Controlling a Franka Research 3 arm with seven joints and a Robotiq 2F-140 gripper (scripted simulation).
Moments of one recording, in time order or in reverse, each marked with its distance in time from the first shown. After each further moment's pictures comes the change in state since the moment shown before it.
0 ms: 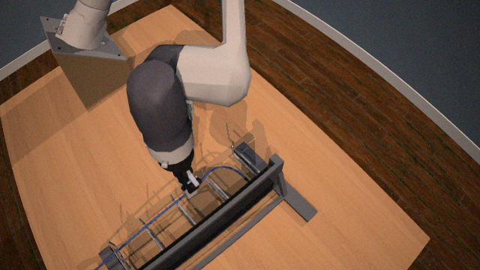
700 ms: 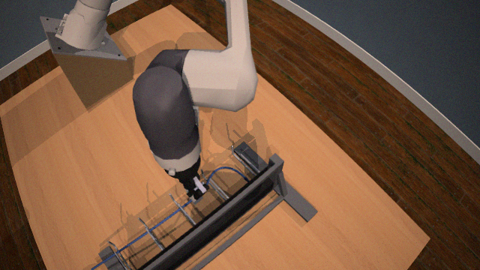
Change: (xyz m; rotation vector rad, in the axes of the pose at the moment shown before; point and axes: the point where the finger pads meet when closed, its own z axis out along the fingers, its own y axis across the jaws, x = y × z) arm 0.001 0.021 0.001 -0.007 0.001 -0.020
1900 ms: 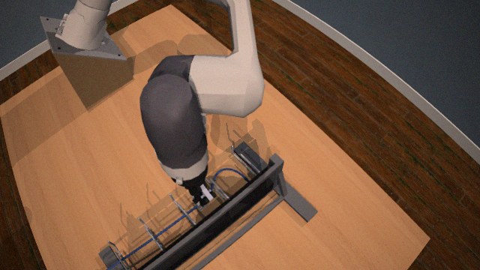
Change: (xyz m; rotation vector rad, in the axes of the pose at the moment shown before) arm 0.000 0.021 0.001 0.003 0.002 0.007
